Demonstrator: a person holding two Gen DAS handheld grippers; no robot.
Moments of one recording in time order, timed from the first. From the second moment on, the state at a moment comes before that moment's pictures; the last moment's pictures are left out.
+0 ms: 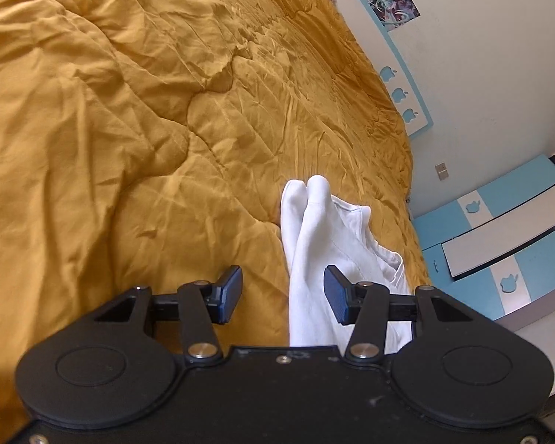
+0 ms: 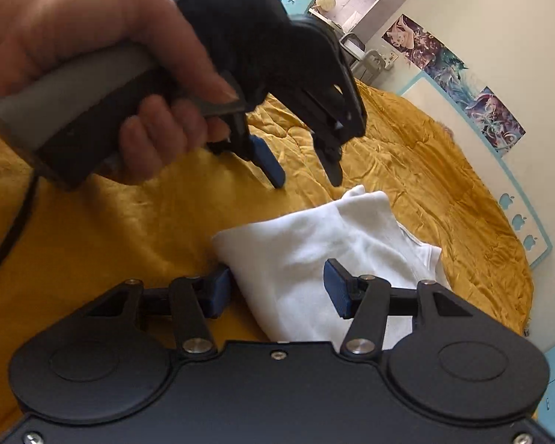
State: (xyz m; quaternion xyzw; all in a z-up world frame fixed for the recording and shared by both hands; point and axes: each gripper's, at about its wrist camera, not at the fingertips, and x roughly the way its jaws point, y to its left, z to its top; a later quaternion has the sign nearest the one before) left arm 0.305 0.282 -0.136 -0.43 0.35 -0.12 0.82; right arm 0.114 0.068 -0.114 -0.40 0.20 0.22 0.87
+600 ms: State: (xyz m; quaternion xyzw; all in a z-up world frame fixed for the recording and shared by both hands) left arm 0.415 0.247 -0.156 -0.46 0.39 -0.17 0.78; right arm 0.108 0.069 -0.116 -0.40 0.18 0.22 0.87
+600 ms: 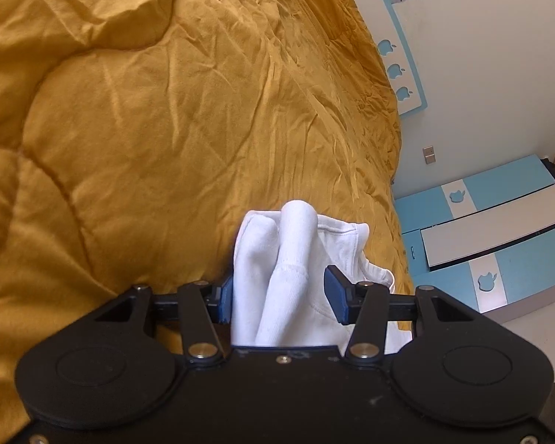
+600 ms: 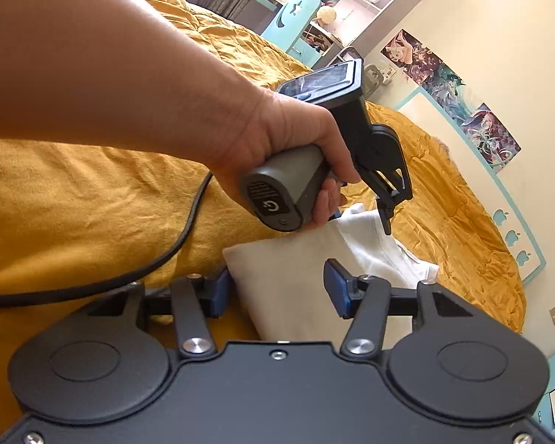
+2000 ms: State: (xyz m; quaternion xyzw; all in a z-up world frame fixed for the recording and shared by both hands) left arm 0.485 -0.163 -0.062 -0.31 0.41 -0.27 0.82; right arm 0.117 -0.374 -0.081 0.20 0.20 0.00 0.96
